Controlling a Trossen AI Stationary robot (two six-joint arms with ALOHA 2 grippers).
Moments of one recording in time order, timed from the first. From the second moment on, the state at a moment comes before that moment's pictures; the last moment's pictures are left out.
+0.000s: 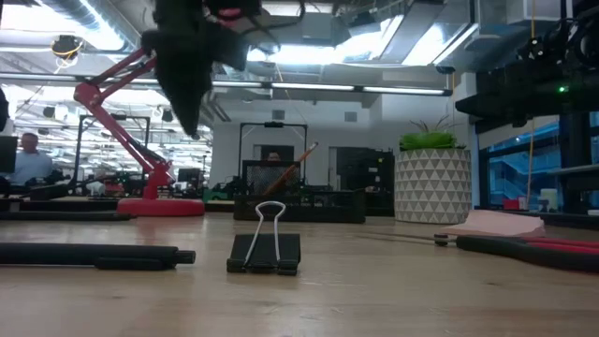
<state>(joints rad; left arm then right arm) 0.01 1.56 1.23 -1.09 -0.16 -0.23 -0.46 0.01 0.01 0.07 0.17 -0.03</state>
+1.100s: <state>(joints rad) 0.18 1.56 0.89 -0.91 -0.14 -0.16 -0.46 0.01 0.01 0.07 0.17 -0.06</state>
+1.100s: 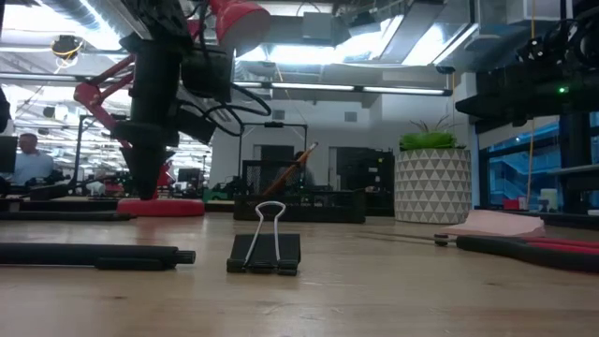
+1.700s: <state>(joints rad) 0.17 1.56 0.89 -0.90 -0.10 -0.13 -0.46 0.01 0.01 0.07 0.17 -0.06</state>
